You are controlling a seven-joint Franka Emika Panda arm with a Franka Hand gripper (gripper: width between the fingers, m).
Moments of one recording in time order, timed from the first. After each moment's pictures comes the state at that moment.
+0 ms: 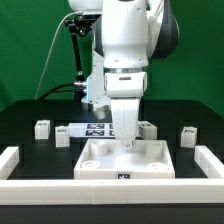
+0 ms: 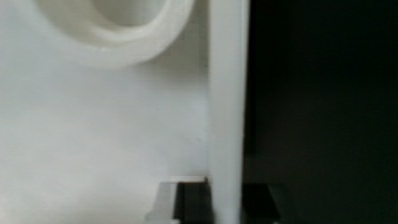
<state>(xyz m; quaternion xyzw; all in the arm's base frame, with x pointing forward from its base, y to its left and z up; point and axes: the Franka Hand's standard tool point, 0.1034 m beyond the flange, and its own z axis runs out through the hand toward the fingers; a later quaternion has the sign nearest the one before) 0.464 0.017 0.013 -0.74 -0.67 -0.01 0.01</state>
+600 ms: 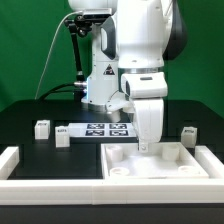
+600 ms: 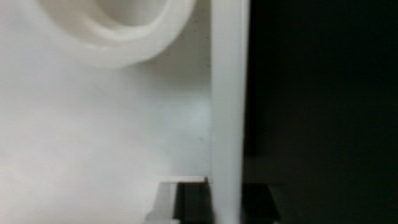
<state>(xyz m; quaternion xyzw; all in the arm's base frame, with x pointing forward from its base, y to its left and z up) 0.487 0.050 0.013 -0.70 -0.71 -0.03 0.00</state>
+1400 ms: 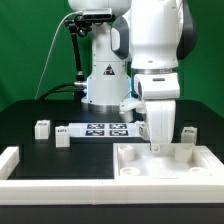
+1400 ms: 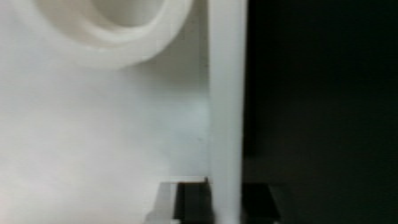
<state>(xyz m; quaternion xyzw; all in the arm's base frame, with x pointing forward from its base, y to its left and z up) 0.489 0.069 0.013 -0.72 -0.69 -0.02 0.01</state>
